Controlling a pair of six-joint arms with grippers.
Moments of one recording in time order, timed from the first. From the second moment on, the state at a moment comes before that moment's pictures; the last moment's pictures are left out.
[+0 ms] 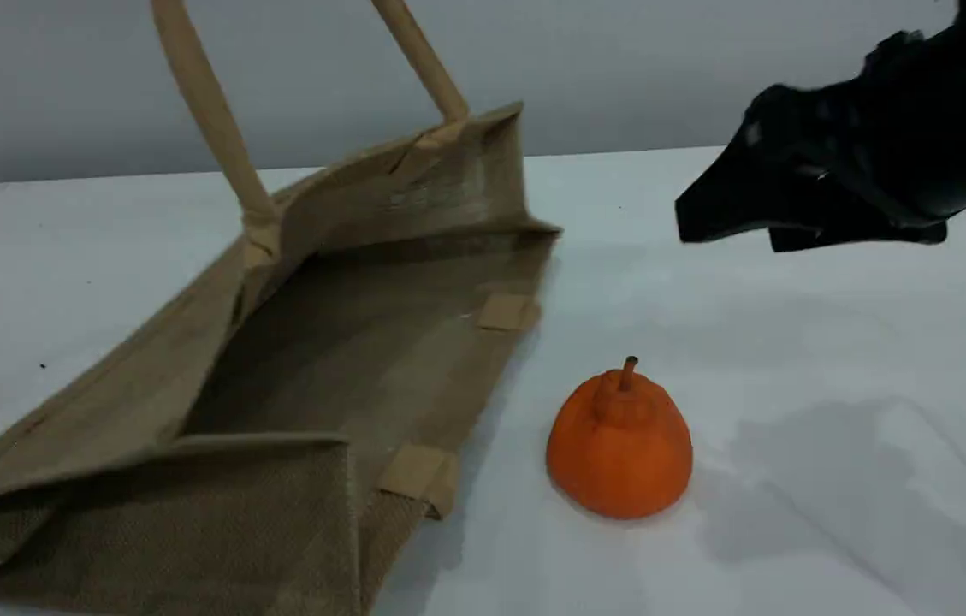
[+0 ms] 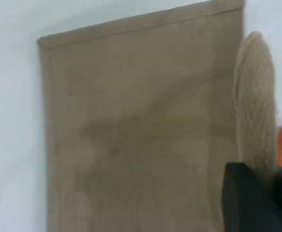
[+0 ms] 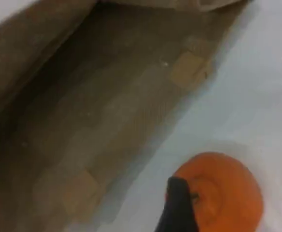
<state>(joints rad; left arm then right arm) -0.39 1.66 -1.59 -0.08 1.03 0.03 0.29 1.60 -0.64 1.74 0.36 -1.54</state>
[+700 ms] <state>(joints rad) -0.39 1.60 -1.61 -0.03 1.12 0.03 0.32 1.99 -0.78 1.75 0.45 -1.57</state>
